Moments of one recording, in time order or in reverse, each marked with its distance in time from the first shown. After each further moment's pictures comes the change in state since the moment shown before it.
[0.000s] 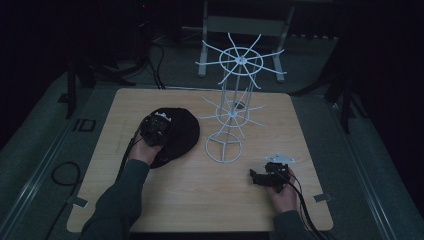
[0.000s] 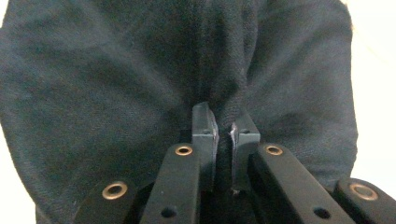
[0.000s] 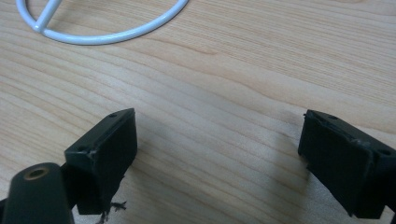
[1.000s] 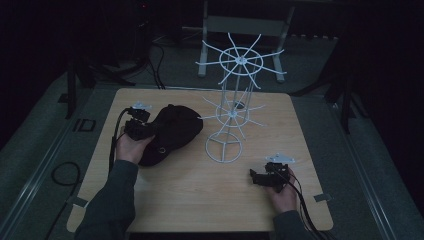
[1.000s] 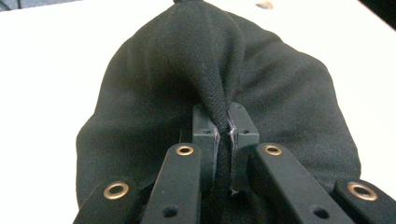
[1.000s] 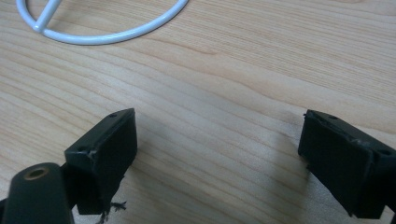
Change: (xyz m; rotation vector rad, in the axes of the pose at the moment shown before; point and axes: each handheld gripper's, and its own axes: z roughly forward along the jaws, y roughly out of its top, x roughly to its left) left arm 0.023 -0.010 -0.065 -0.328 -0.168 -0.107; right arm 0.000 0.000 0.000 0.000 0.000 -0.001
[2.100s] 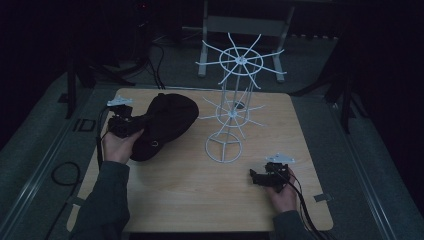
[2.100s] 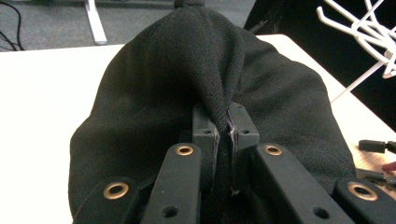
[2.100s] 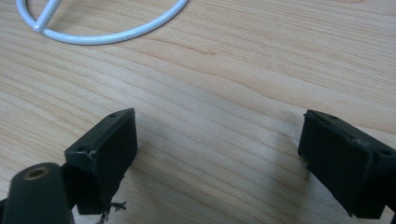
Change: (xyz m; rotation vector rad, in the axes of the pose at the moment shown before) left arm 0.012 0.002 -0.043 -0.174 -0.055 -0.080; right arm 0.000 0.000 0.000 -0.001 0.000 0.002
